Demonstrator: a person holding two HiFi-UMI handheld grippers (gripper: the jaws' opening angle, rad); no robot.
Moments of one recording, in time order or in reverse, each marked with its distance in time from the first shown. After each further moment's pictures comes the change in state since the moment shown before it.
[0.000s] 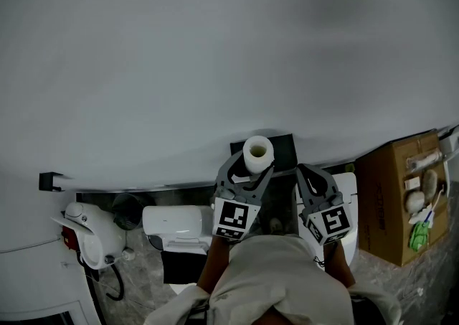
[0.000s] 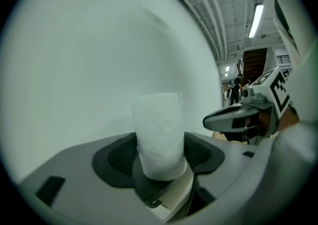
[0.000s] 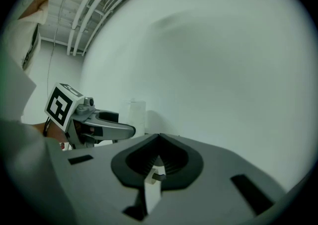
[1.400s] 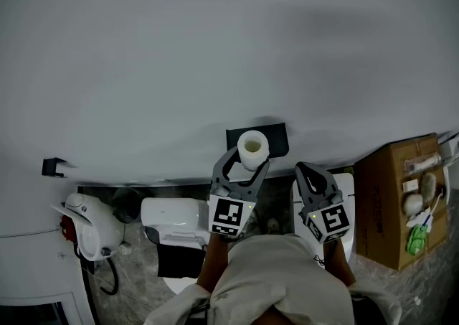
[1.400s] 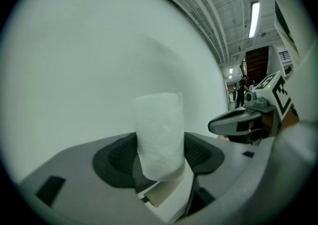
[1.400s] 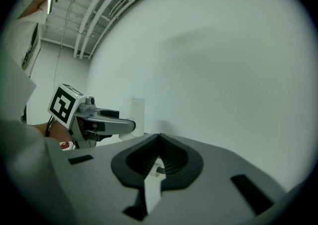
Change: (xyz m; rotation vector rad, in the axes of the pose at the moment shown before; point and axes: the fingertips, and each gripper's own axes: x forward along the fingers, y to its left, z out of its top) left arm -0.028 -0.024 0.022 0.008 -0.073 0.074; right arm -0.041 0.003 0.008 -0.012 -0.069 0.032
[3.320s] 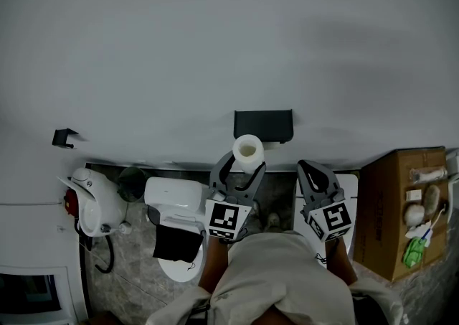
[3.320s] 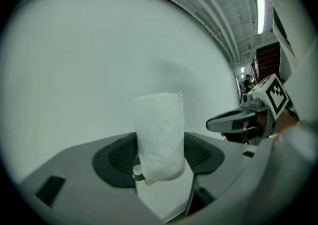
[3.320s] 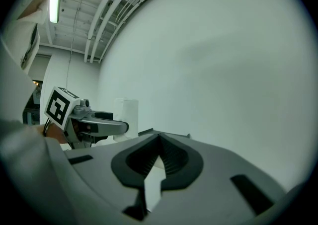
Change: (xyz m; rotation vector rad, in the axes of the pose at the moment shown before) left arm -0.057 -0.022 -0.008 -0.035 -0.006 0.140; right arm -0.027 0.019 -0.005 -0.016 -0.010 0.123
